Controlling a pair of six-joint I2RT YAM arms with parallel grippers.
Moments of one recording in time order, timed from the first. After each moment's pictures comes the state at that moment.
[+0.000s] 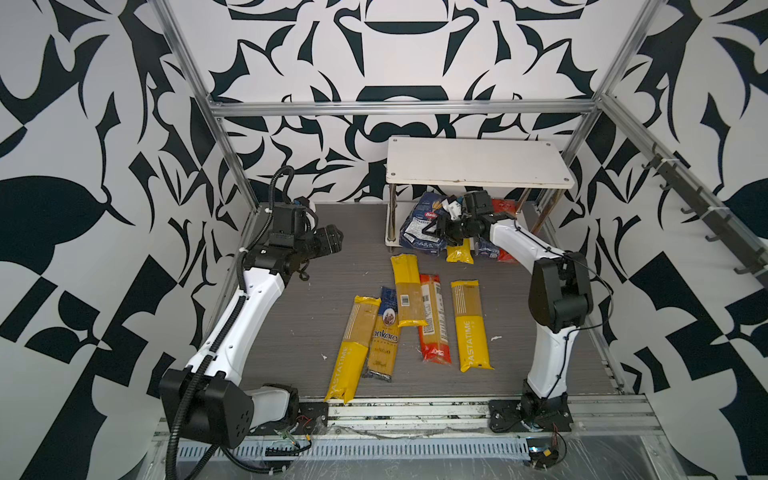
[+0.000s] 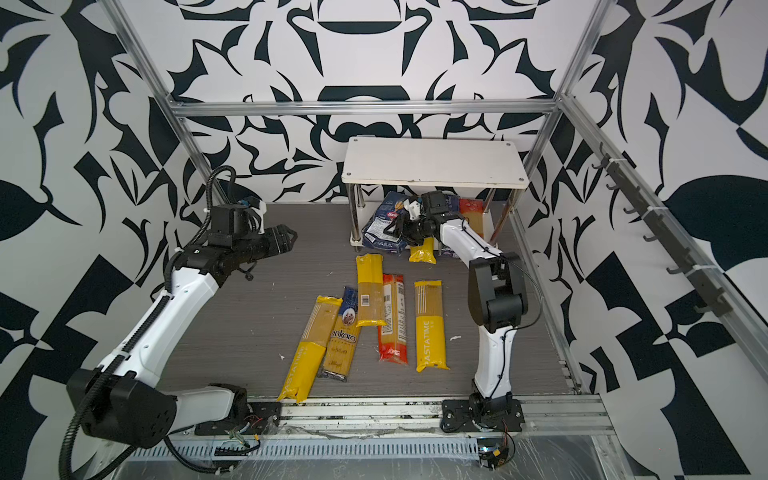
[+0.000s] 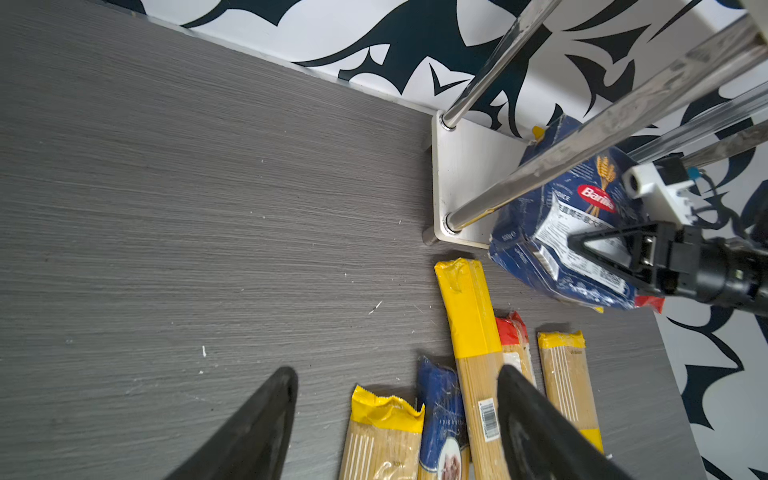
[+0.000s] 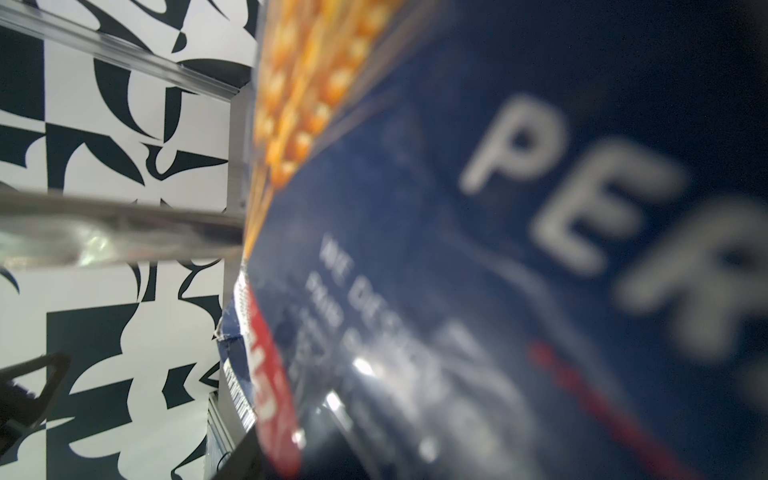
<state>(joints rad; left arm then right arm) -0.22 1.30 1.25 -0.61 0.18 -0.39 0.22 2.06 1.67 -0.47 -0.69 0.52</state>
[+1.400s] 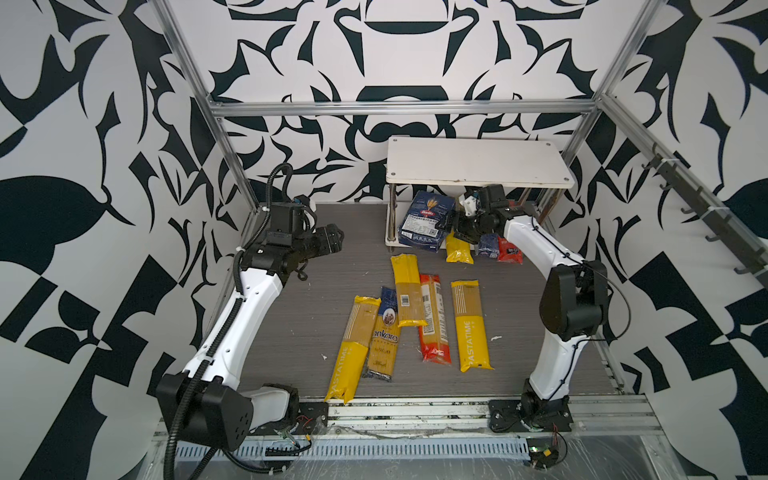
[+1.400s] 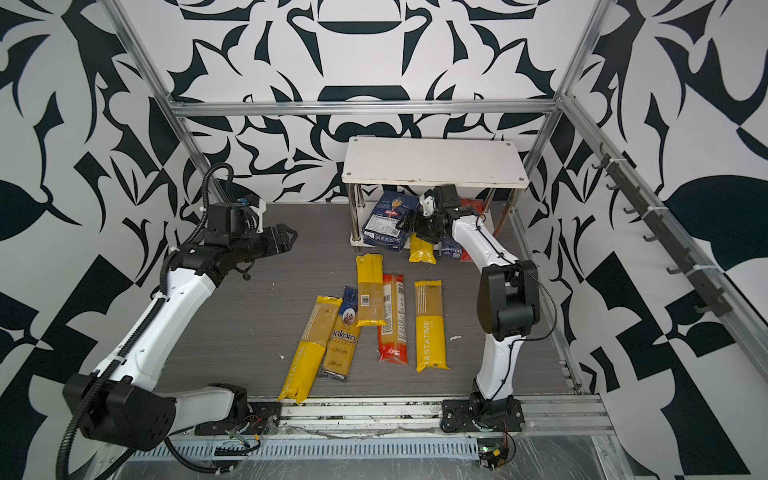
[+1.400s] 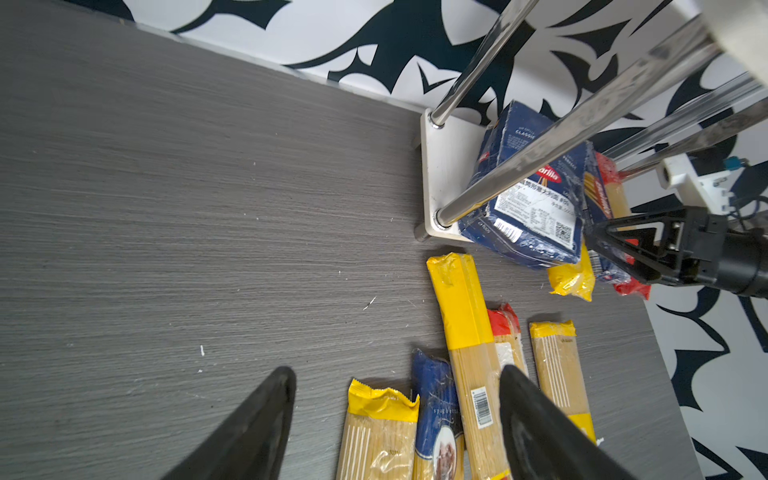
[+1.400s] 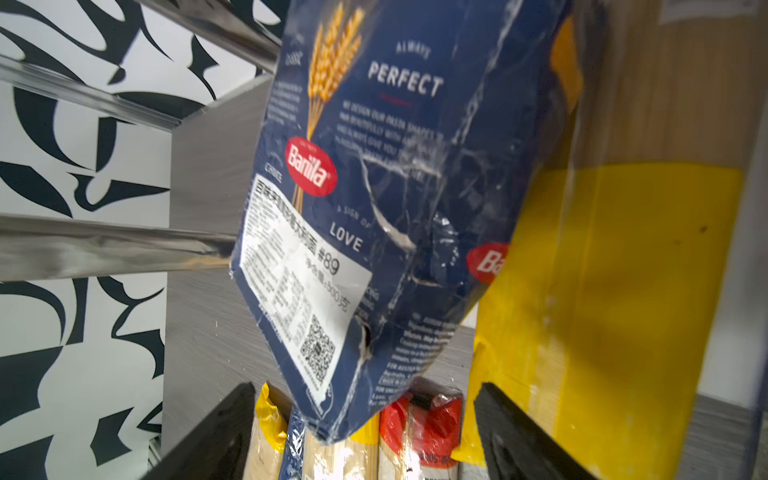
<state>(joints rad) -0.22 1.26 1.27 -0.65 0.20 -0.37 0.17 1.91 1.63 -0.59 -0.51 0.45</state>
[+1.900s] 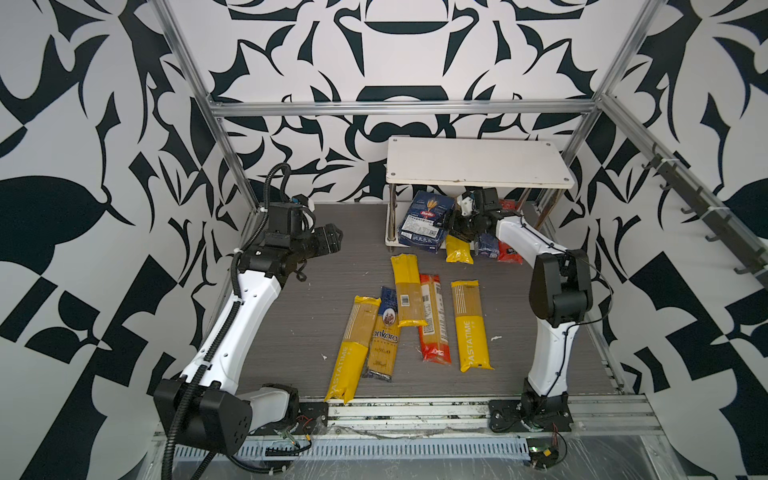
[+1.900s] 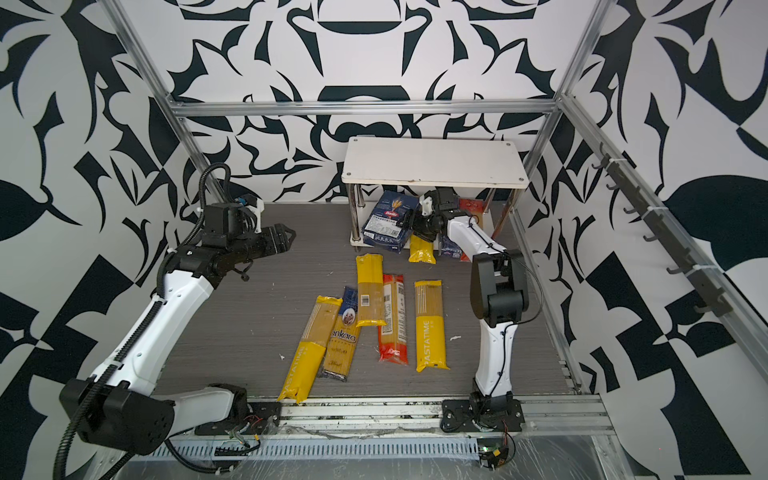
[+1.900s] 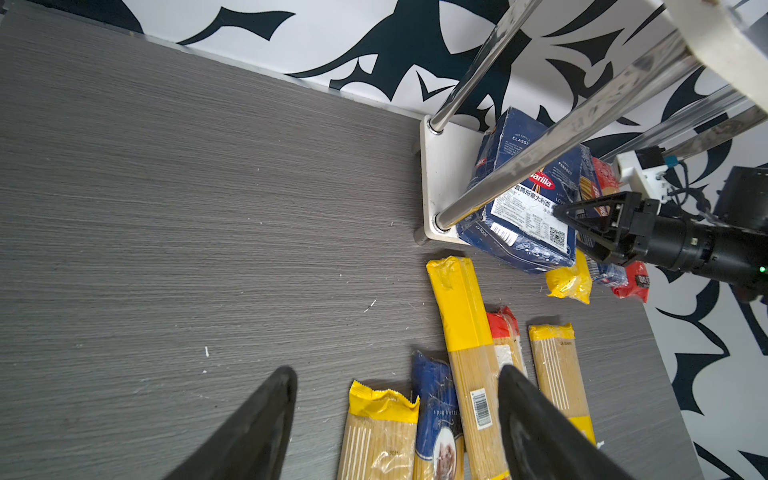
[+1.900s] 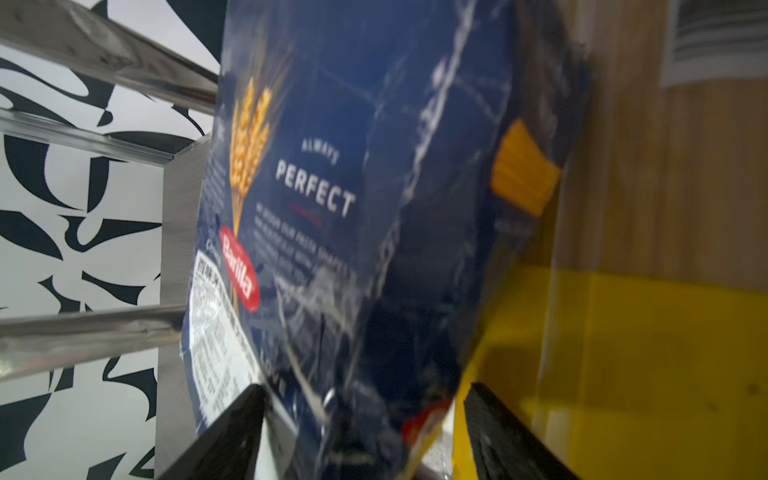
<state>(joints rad) -0.22 1.26 1.27 -0.65 0.19 -0.37 0.16 2.07 1.68 -0.45 -0.51 0.50</state>
